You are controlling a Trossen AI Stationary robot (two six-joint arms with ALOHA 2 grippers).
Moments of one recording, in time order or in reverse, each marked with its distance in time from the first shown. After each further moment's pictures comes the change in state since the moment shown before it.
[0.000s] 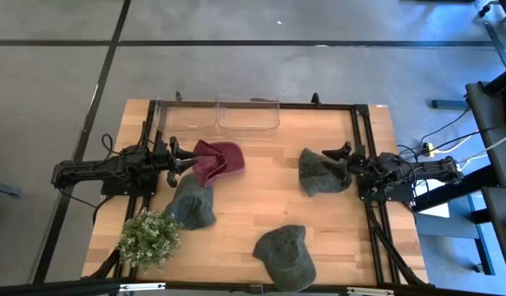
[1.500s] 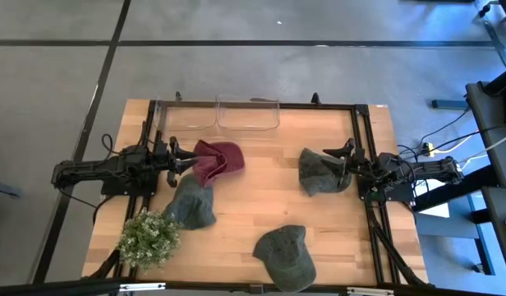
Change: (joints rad) left arm 0.000 0.000 0.000 0.000 0.000 0.000; right arm 0.000 -0.001 0.000 -0.032 0.051 -0.302
